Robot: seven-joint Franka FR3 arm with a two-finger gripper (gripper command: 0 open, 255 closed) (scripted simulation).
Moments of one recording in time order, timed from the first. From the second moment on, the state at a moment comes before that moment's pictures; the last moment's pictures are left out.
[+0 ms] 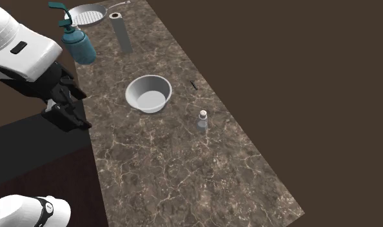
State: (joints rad) arm 0.00 -0.77 0.05 -2.32 0.01 1.72 0.13
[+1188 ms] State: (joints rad) arm 0.01 -0.27 -0.02 -2.29 0.06 2.22 0.00
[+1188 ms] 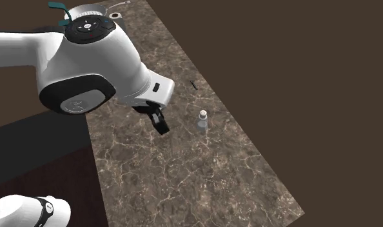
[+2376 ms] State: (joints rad) arm 0.01 0.29 -0.03 -1.94 0.21 2.47 -0.16
